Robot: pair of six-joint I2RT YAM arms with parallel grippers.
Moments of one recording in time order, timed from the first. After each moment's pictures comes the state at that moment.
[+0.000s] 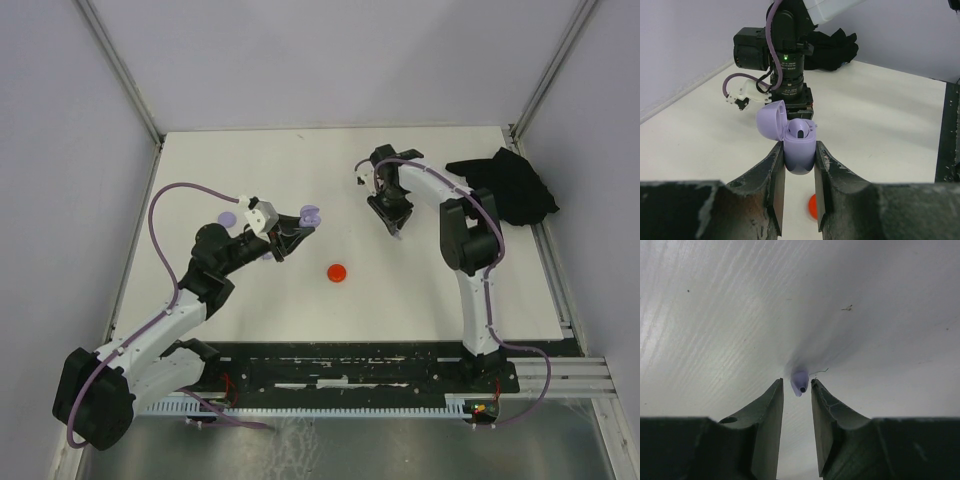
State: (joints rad) left arm -0.50 0.97 0.53 0.56 0.53 0.01; right arm 0.38 2.22 1.81 -1.04 0.02 -0.25
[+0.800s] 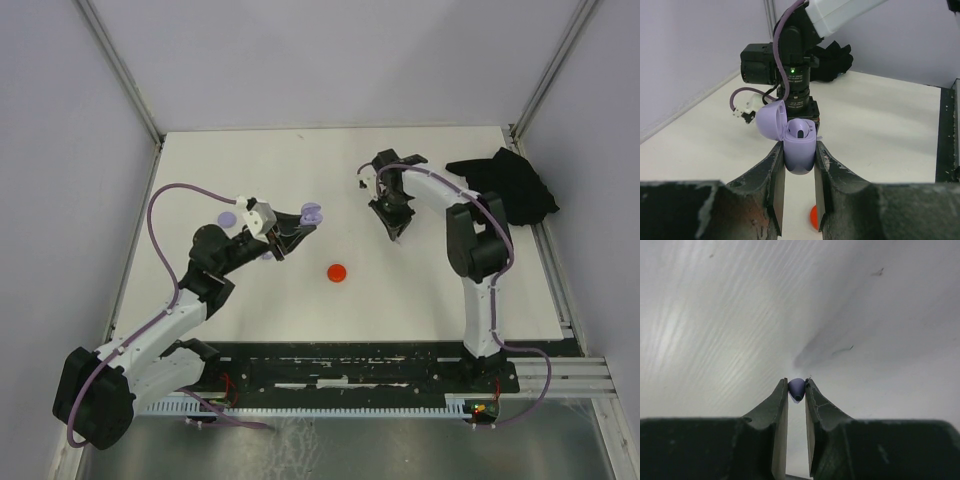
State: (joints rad) left arm -0.50 0.97 0.53 0.61 0.56 0.01; right arm 0.39 2.18 1.72 -1.01 -0.01 -0.22
